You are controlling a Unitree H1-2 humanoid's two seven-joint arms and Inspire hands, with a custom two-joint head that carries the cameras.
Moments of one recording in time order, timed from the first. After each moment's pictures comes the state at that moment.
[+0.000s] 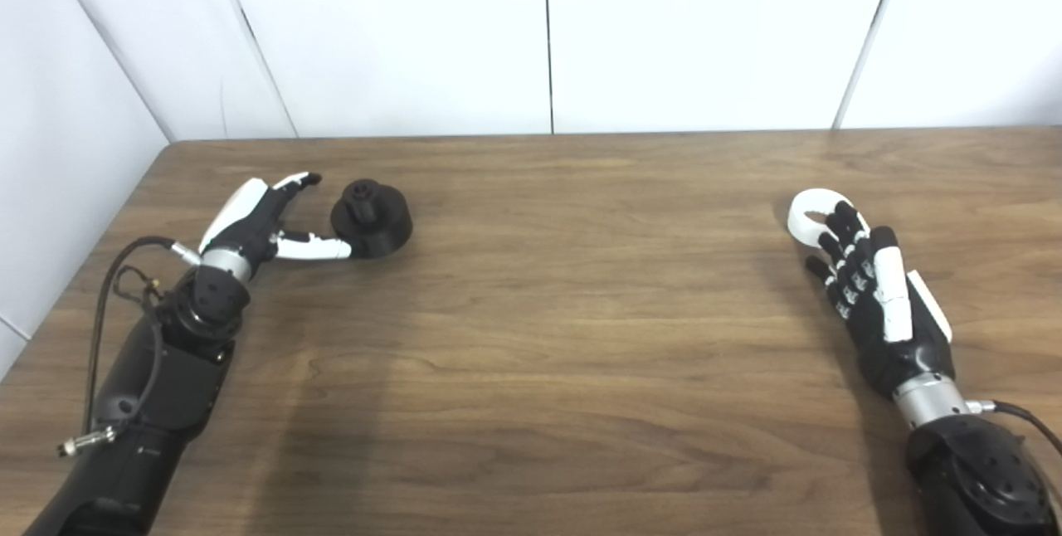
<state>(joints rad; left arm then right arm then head) -0.44 0.54 -0.09 0.37 0.38 0.22 -0.16 -0.11 -0.20 -0.12 0.00 0.23 0.11 0.15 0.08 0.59</state>
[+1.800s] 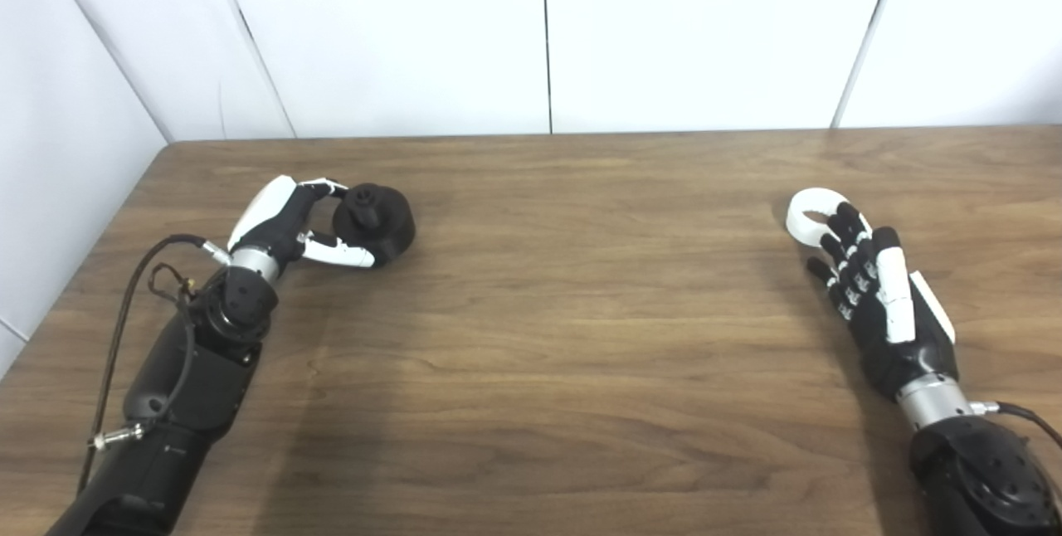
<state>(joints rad) -0.44 0.50 -0.12 0.38 0.41 0.19 -0.11 -0.11 -0.20 -0.12 -0.01 0.23 0.12 0.16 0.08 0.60</state>
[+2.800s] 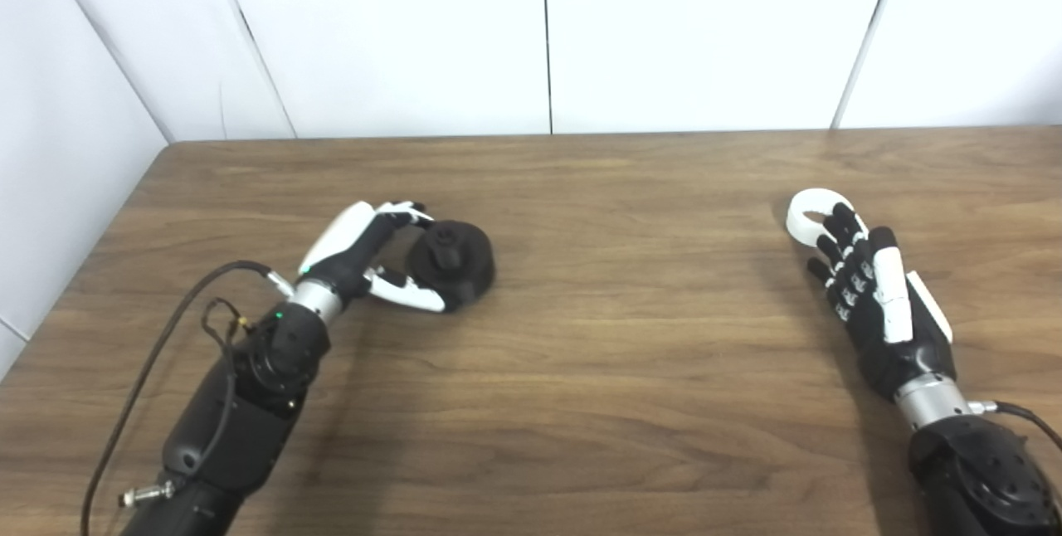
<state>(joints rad) -0.32 0.43 -0.23 0.13 0.41 0.17 -0.19 -0.11 -0.20 -0.12 -0.03 0.23 0.15 0.16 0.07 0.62</state>
